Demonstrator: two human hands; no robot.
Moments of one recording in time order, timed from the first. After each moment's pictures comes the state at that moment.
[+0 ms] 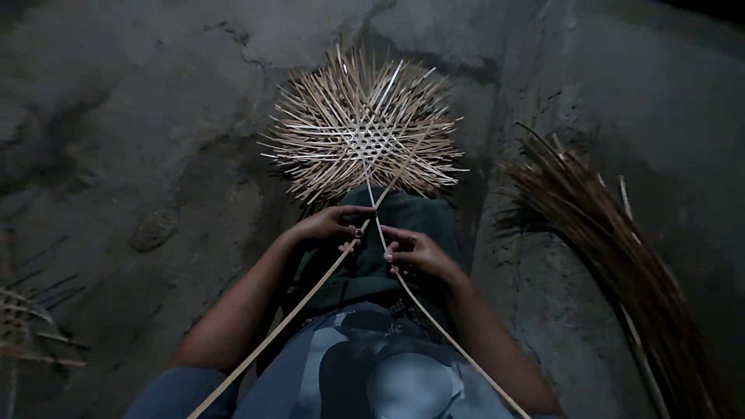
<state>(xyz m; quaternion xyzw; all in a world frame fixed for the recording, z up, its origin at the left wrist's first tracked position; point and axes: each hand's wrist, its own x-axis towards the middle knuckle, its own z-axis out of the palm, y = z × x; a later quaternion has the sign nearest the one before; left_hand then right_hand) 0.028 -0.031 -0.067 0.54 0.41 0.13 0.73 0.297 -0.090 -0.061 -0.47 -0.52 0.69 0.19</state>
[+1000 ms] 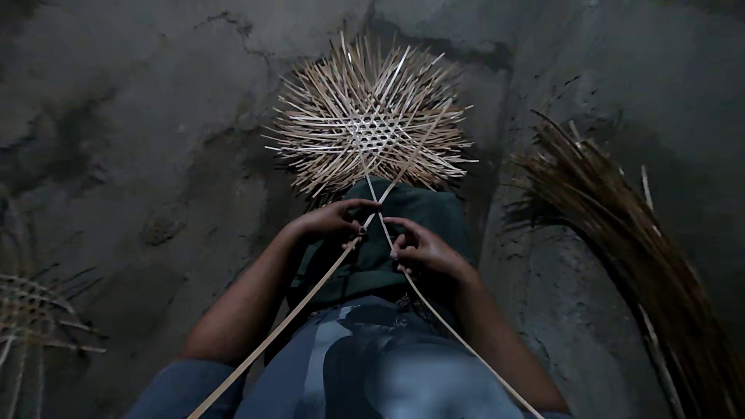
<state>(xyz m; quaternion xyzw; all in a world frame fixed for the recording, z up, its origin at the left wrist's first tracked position) 0.028 -0.031 -0.065 0.55 0.41 0.09 0.72 0.296 -0.092 -0.056 -0.48 -0.53 0.68 0.15</state>
